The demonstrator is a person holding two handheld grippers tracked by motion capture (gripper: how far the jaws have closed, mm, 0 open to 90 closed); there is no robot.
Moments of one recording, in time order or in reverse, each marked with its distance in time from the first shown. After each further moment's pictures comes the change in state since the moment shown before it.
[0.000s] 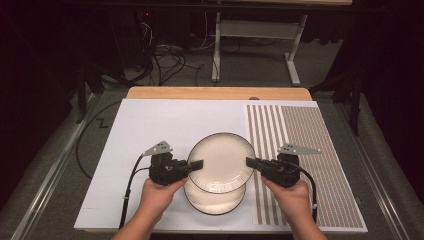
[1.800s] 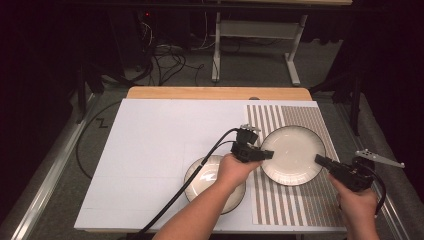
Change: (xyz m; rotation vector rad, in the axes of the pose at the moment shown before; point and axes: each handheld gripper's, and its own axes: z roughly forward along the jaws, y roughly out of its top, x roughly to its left) left arm -0.051 0.053 0.205 0.258 -0.053 0.005; right arm -0.113 -0.031 -0.126 -0.122 -0.296 0.161
